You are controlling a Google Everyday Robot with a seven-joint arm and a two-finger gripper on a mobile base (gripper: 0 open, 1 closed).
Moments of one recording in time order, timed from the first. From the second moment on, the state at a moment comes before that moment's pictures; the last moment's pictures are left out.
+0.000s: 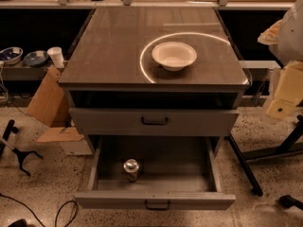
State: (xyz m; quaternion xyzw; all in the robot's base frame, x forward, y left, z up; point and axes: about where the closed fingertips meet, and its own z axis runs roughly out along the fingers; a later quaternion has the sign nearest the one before) arm 0.438 -0.217 0.977 -0.60 0.78 -0.04 0.16
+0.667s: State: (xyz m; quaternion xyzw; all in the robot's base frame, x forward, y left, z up) arm 0.426 -0.203 0.961 -0.62 0.76 -0.02 0.18
